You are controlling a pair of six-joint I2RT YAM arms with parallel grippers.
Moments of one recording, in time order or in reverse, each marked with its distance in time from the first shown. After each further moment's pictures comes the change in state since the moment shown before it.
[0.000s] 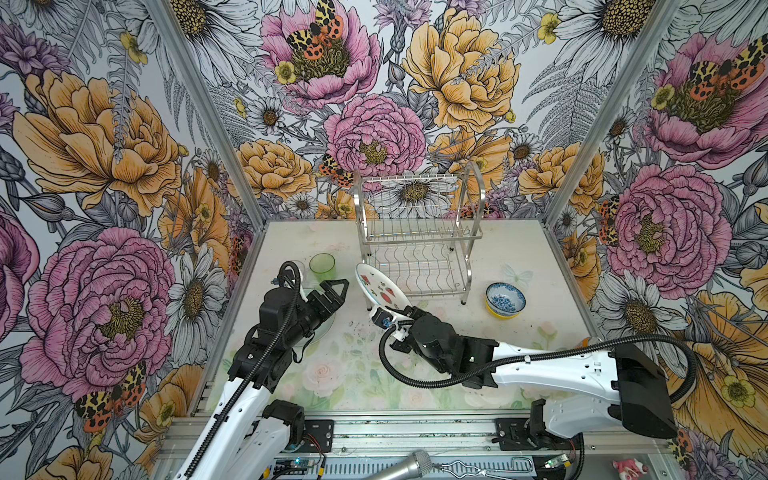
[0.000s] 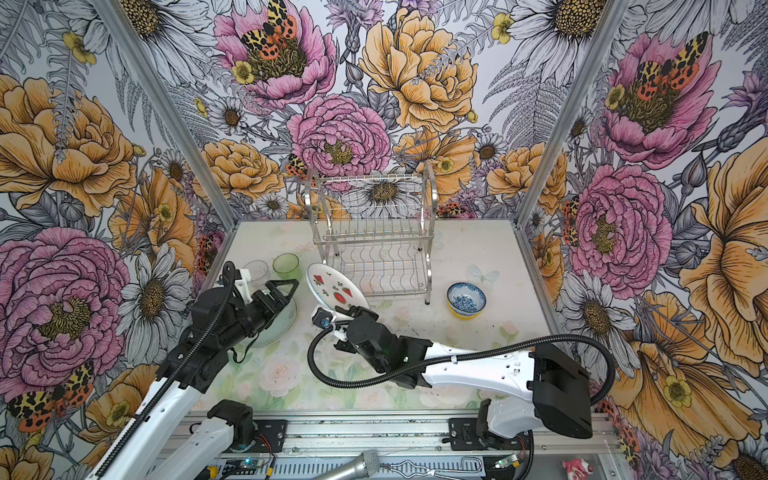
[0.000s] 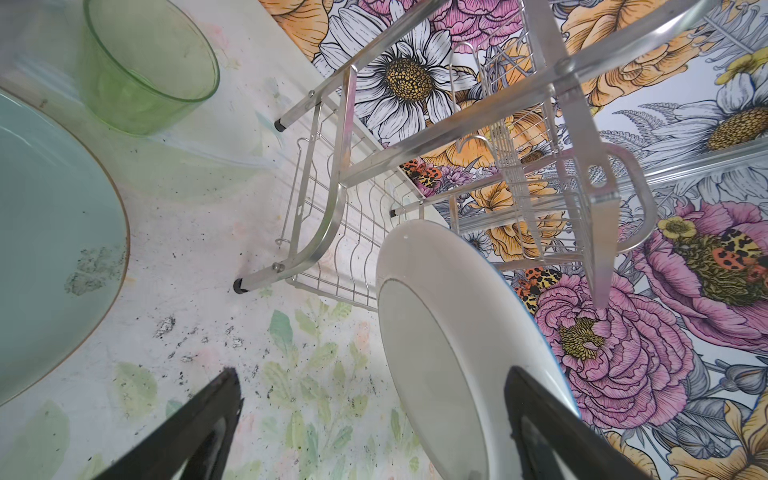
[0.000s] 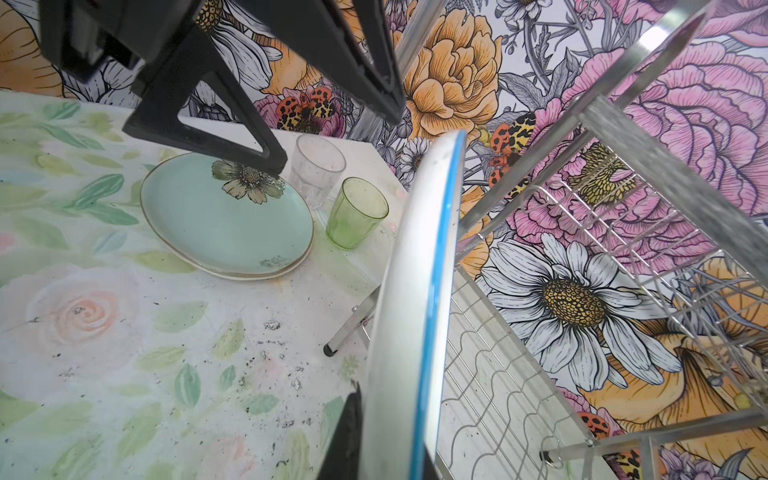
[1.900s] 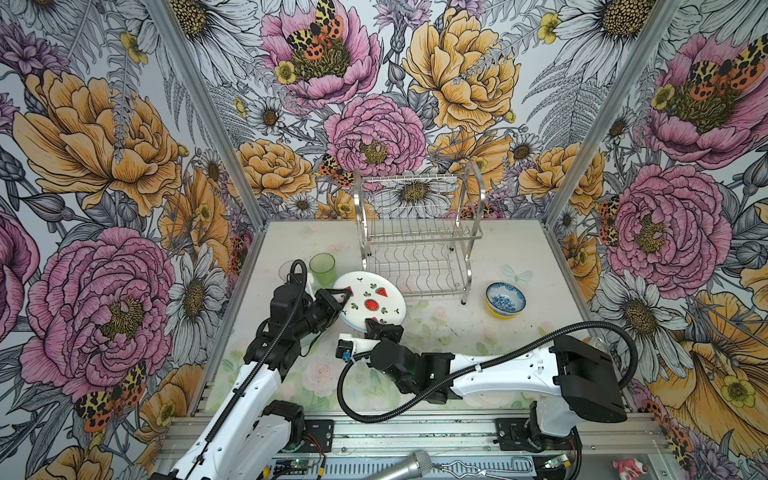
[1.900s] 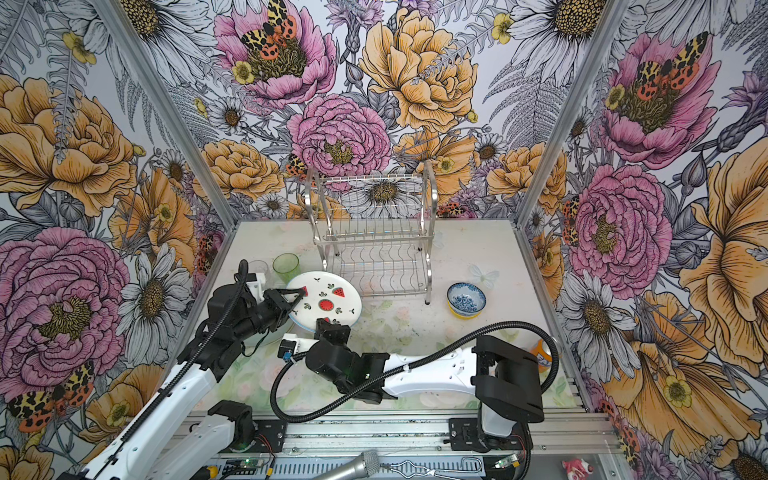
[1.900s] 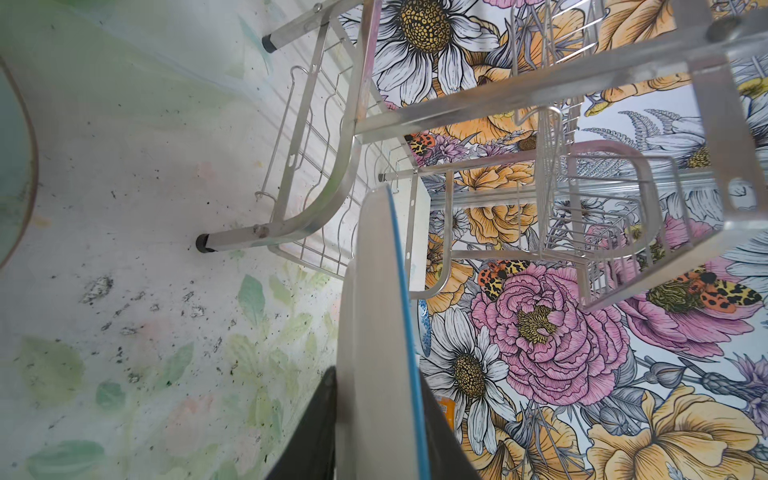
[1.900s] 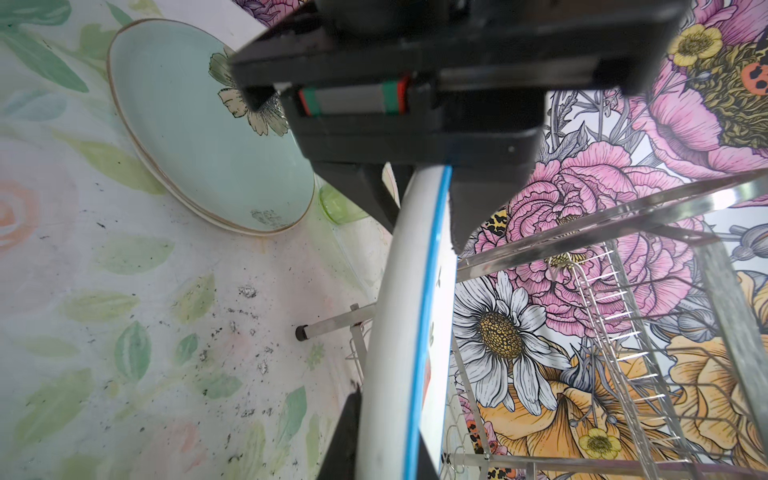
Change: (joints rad) left arm 0.056 0.123 -0.103 0.187 0.182 -0.143; right arm 0.135 0.267 0.140 0.035 0.267 -0.313
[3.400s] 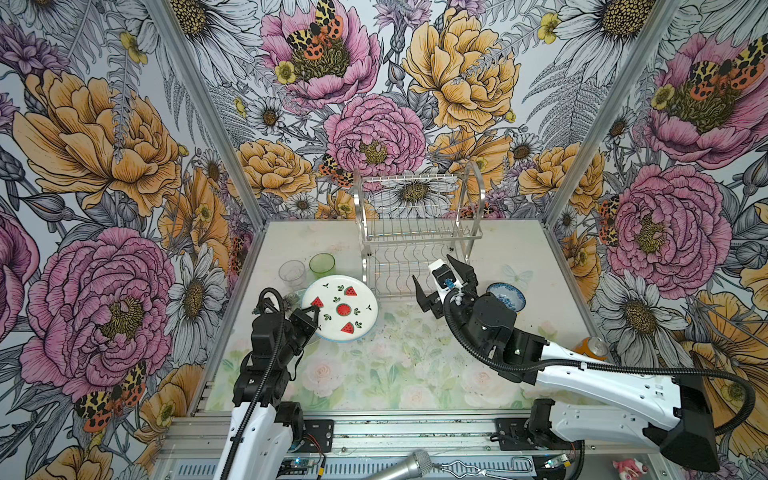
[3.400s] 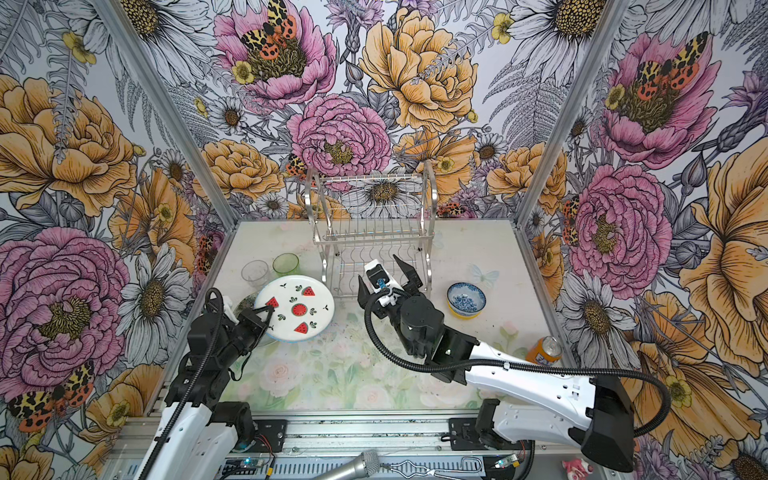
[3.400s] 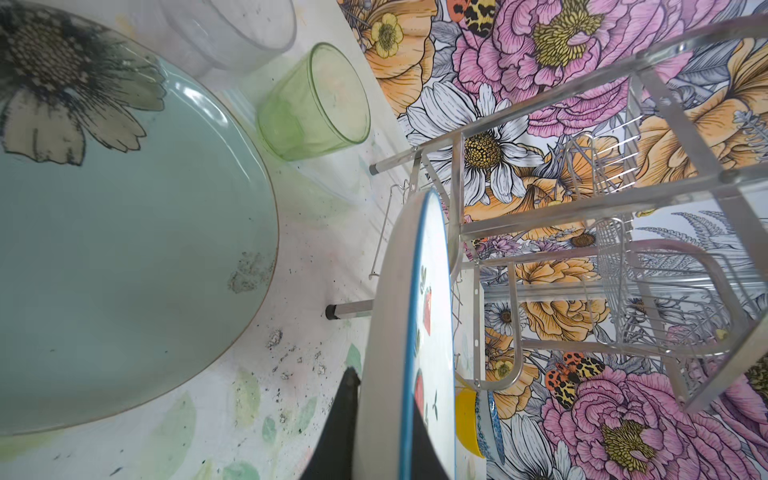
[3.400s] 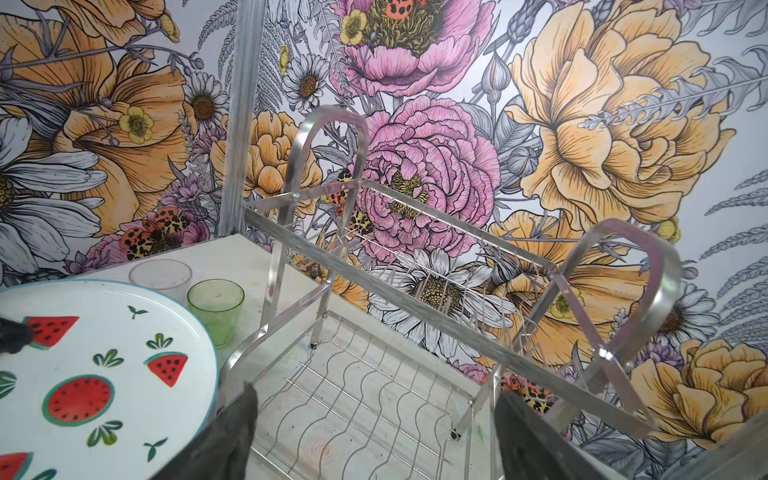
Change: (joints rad) left arm 0.216 -0.345 -0.185 -0.142 -0.182 0.108; right arm -0.327 -0.562 -0.206 0.084 -0.138 0.410
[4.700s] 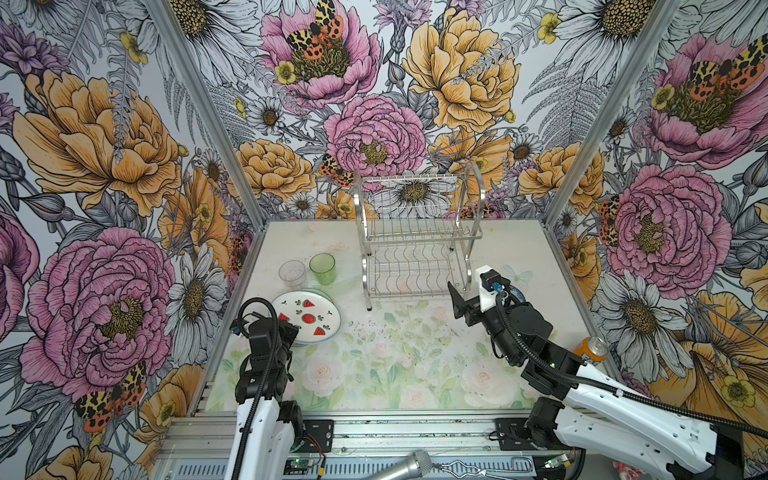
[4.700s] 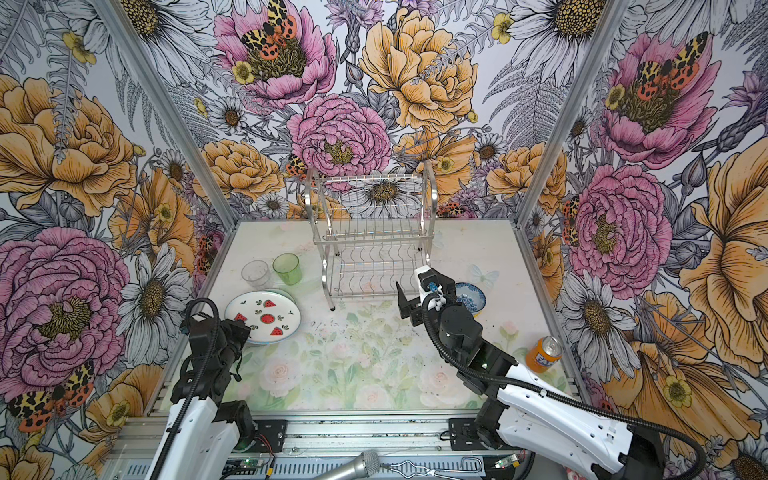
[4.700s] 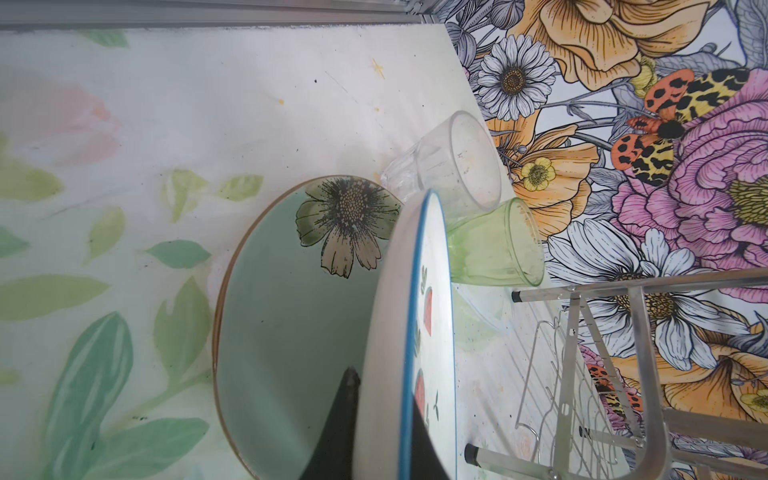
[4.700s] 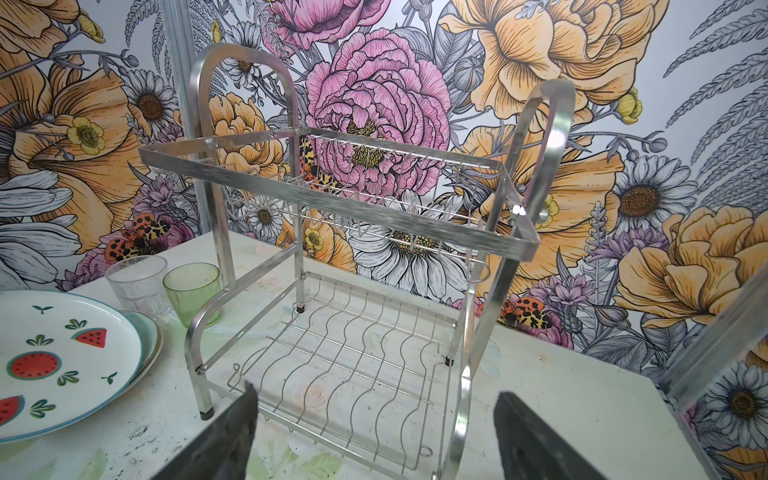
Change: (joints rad) left arm 0.137 0.093 -0.086 0.013 -0.325 0.058; right arm -0.162 -0.285 -0.215 -0.127 -0.124 0.214
